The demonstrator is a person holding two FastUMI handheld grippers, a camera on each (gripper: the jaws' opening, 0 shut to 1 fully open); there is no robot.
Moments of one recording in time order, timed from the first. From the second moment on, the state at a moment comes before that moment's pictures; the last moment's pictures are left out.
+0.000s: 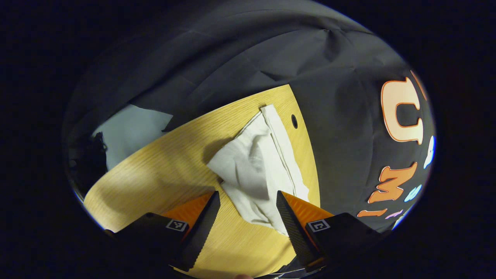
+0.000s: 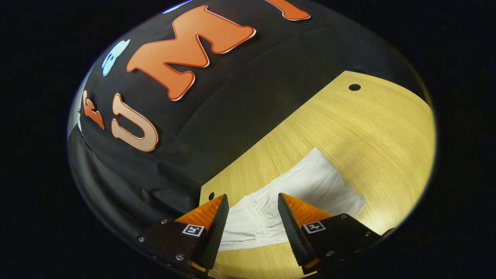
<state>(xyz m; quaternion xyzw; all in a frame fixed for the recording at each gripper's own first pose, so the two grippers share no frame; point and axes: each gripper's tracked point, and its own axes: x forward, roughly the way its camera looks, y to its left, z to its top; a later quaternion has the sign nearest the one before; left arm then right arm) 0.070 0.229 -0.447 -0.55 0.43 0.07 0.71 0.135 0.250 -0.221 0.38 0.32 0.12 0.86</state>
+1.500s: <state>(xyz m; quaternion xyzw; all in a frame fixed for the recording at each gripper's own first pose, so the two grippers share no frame) 0.155 0.172 -0.308 -0.46 0.36 0.05 0.81 0.098 0.117 -0.222 0.34 0.31 0.04 0.89</state>
